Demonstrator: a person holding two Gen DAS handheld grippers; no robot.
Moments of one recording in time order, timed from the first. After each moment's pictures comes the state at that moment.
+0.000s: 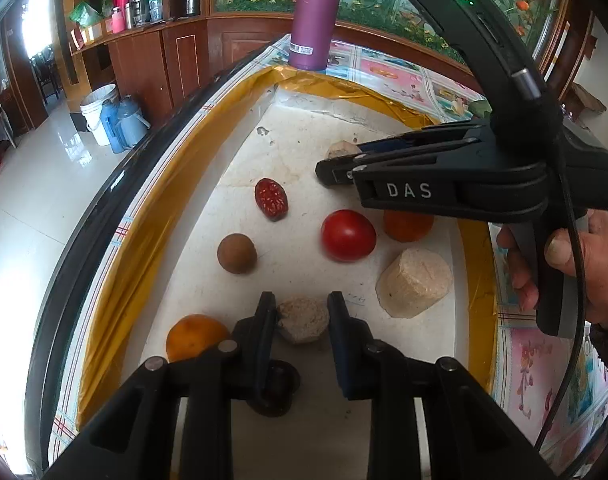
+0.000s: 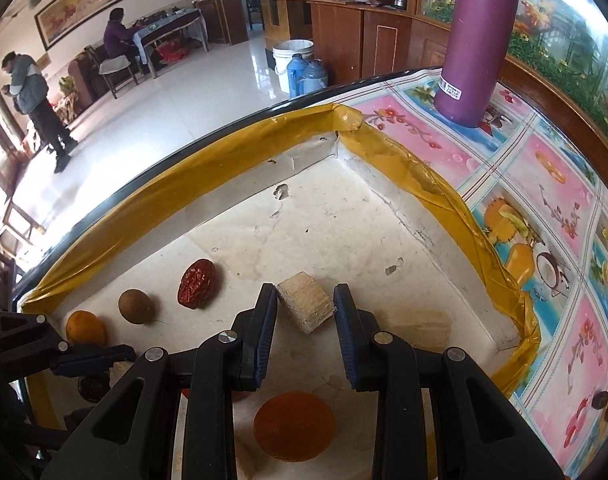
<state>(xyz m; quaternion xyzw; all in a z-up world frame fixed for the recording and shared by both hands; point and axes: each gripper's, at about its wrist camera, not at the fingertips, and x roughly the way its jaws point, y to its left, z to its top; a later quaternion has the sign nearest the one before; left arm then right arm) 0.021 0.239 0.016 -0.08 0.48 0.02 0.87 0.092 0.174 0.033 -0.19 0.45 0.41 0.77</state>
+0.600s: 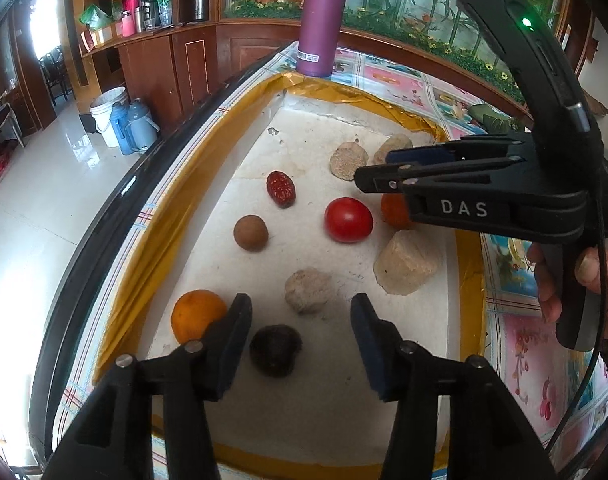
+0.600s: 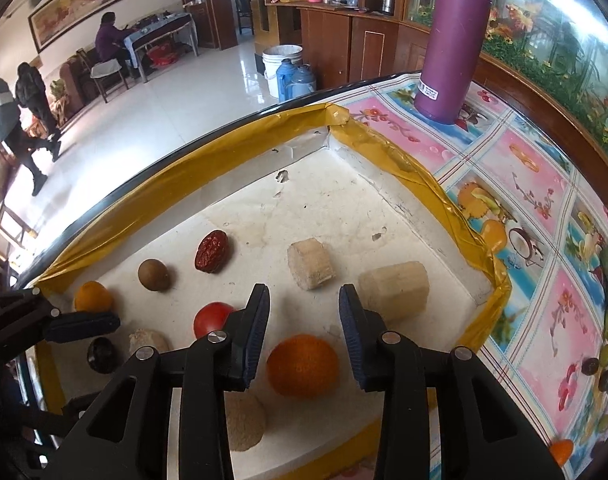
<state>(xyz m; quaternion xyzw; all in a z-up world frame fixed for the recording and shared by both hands) 0.002 0.238 0.025 -0.08 0.47 0.03 0.88 0.069 0.152 0.047 -0.19 0.44 0.39 0.79</state>
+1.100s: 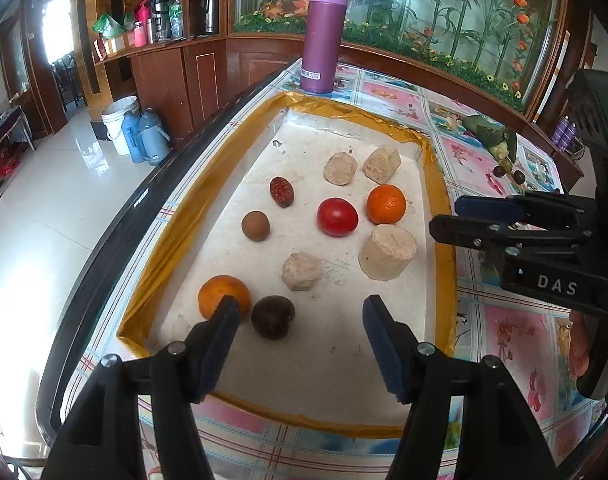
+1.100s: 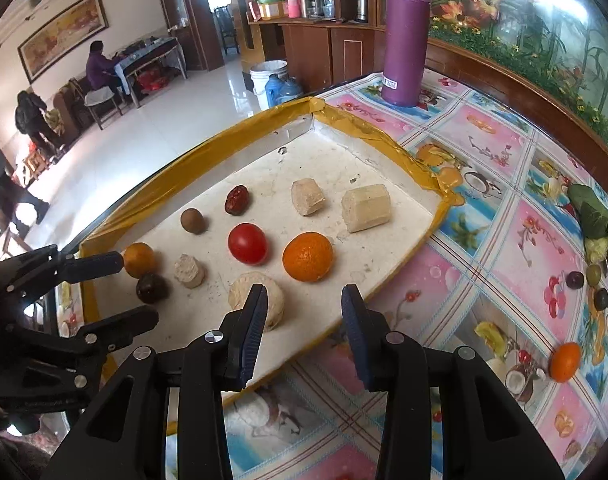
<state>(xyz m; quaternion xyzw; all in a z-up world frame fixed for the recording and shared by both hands) -0.021 0.226 0.041 -0.07 0.45 0.05 0.89 0.017 0.089 0.068 -0.15 0.44 0.37 0.81</state>
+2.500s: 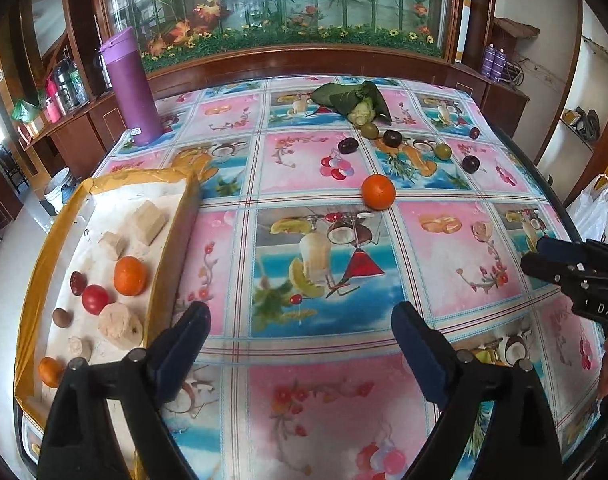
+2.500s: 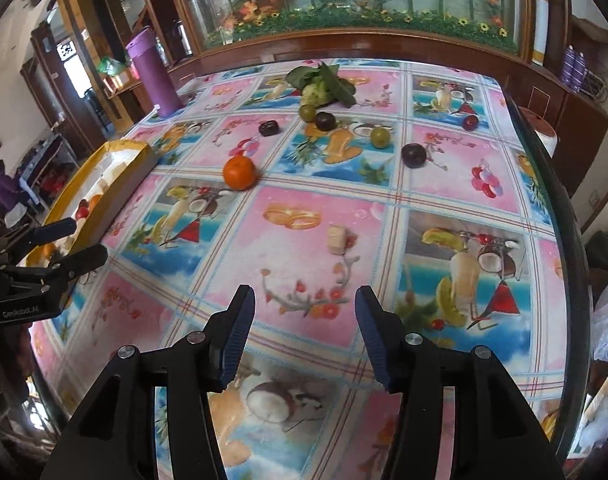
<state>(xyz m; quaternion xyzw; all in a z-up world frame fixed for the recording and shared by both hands) 0.028 0.018 0.060 0.04 0.45 -0.05 0.89 -0.005 -0.222 0.064 0.01 0.46 0.17 0.87</state>
